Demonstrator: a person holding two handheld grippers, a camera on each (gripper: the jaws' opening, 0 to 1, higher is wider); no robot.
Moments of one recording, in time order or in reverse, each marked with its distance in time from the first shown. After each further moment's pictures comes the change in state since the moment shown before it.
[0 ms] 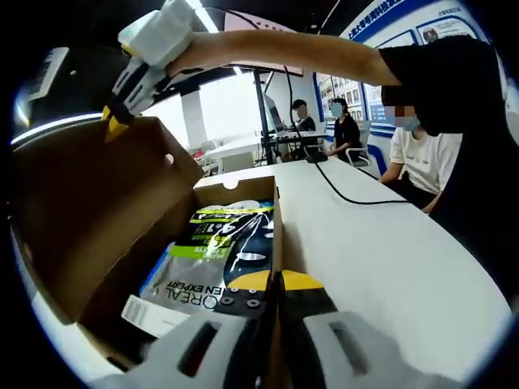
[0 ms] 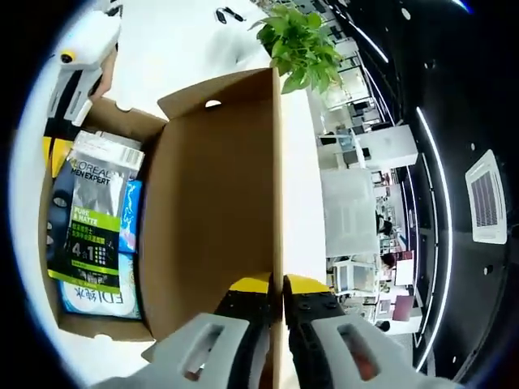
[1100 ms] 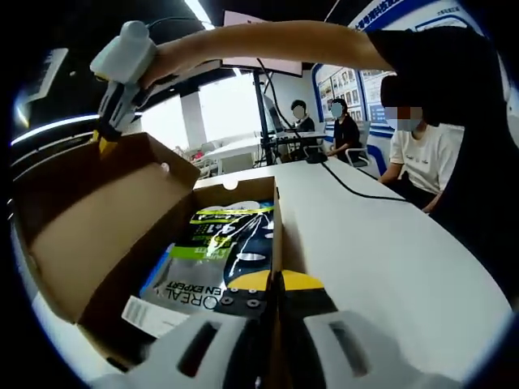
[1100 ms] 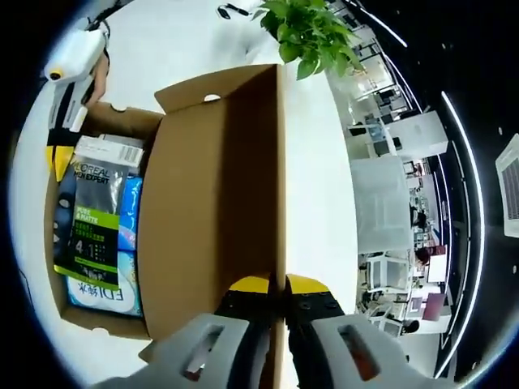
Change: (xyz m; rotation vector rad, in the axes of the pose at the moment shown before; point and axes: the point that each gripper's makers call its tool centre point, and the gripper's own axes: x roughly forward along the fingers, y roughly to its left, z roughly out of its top) left arm 0.000 0.000 0.000 0.003 -0.004 0.002; right arm 0.040 0.000 -0.011 0.038 0.020 0.208
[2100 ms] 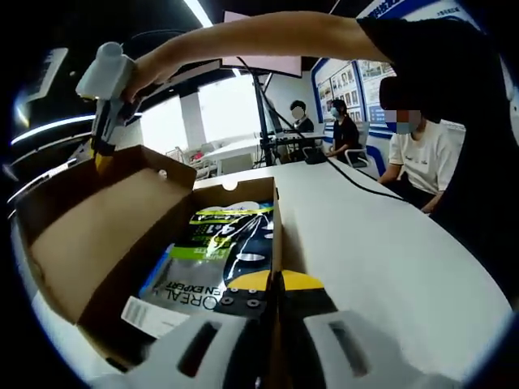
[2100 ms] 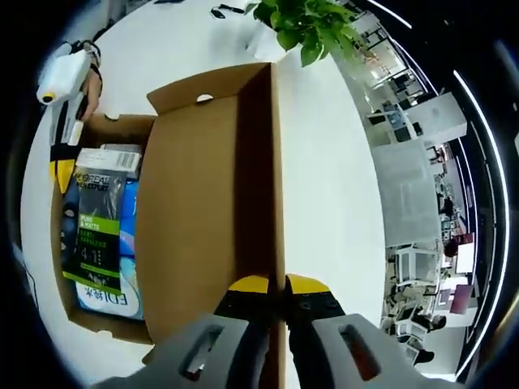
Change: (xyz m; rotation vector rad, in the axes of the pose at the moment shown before) left arm 0.002 -0.001 -0.001 0.000 -0.005 -0.004; right arm 0.028 0.003 -0.009 0.074 0.017 0.143
